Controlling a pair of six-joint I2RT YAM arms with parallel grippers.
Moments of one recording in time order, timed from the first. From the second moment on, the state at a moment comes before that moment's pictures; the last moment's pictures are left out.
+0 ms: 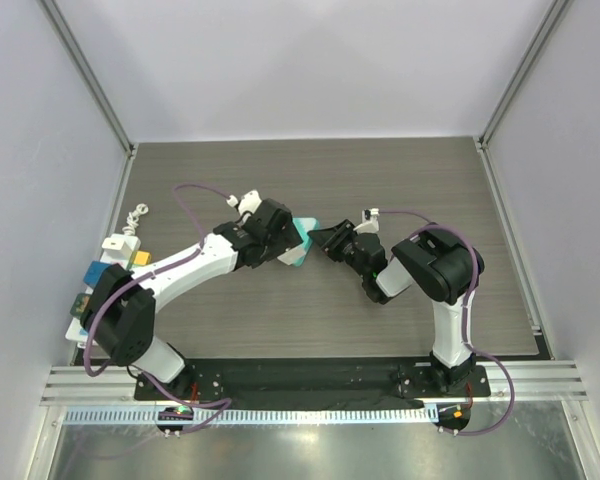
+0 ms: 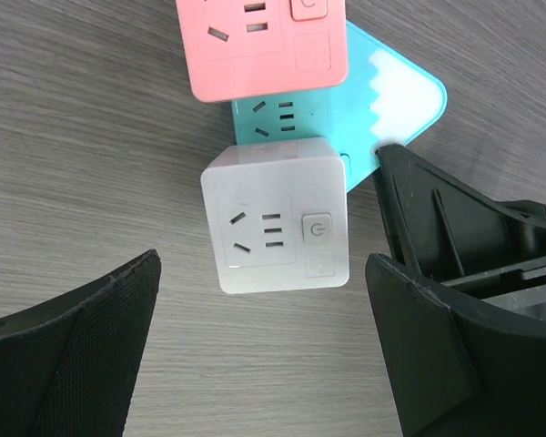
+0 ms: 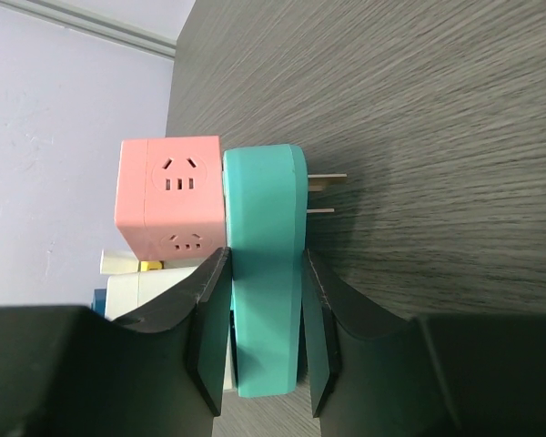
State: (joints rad) left arm -0.71 1.53 1.08 -0.46 -0.33 -1.05; right arm 0.59 2.00 0.59 1.23 0.01 1.10
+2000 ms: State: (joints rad) left arm -0.67 1.43 0.90 -0.20 -0.26 -1.11; right arm 0.63 1.88 0.74 0.93 -0.02 1.00
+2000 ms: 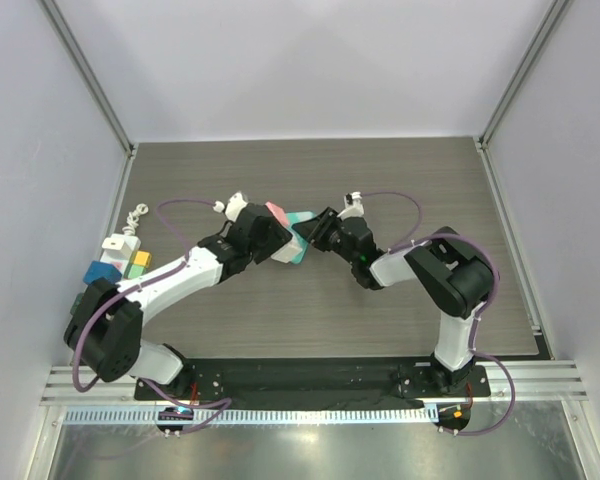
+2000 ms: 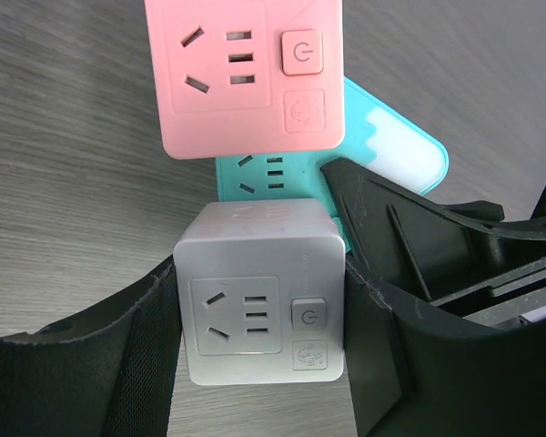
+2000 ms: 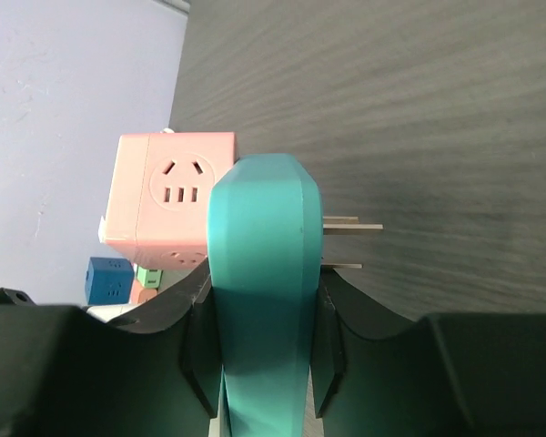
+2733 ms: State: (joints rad) left arm -0.62 1.40 0.76 0.02 -0.05 -1.21; right arm 0.64 1.77 0.67 0.89 0.09 0.81
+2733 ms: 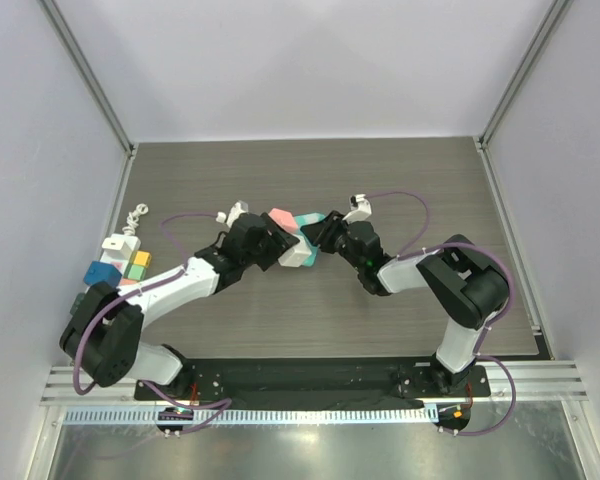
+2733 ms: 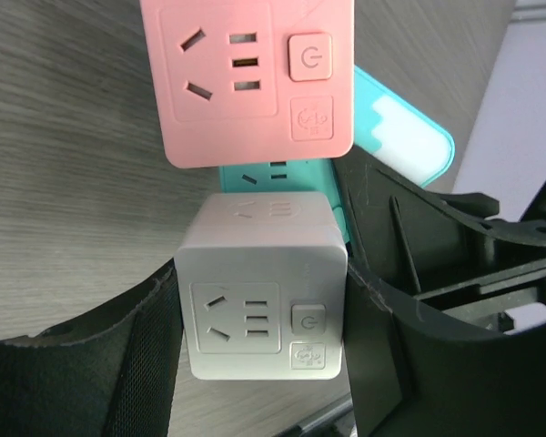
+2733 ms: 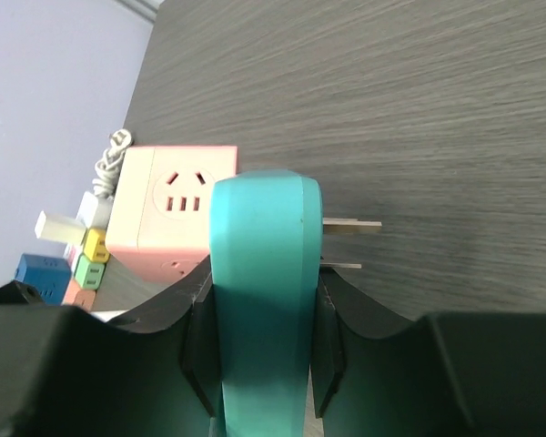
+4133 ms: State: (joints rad) left arm -0.75 1.21 0.88 -0.24 -0.27 -1.20; right arm 0.68 1.69 0.66 1.02 0.13 0.76
